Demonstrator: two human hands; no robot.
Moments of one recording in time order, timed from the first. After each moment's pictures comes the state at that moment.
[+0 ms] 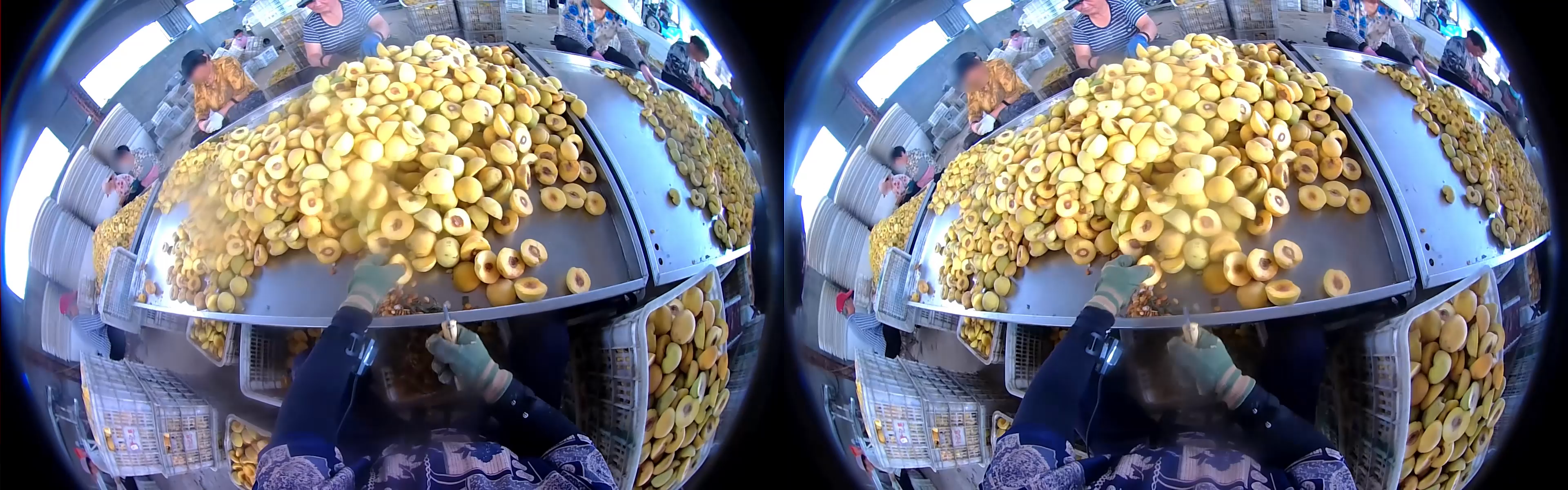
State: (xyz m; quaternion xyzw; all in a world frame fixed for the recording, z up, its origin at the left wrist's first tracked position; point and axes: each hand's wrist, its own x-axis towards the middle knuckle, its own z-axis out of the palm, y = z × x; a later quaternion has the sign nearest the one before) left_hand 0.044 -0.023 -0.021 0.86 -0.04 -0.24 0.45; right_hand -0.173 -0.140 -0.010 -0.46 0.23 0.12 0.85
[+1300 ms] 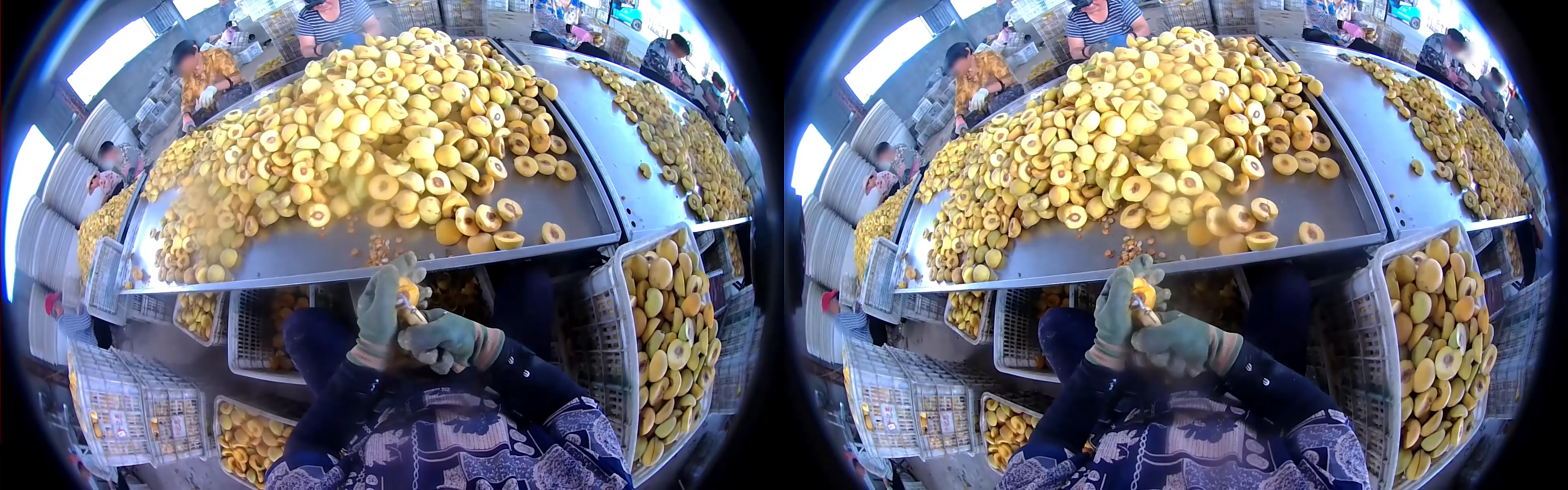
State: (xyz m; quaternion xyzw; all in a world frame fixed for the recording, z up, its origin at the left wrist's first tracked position) left_hand -0.138 0.012 0.035 0.48 -0.02 -0.29 0.83; right_hand -0.216 -0.125 0.054 -0.37 0.06 0.38 0.85
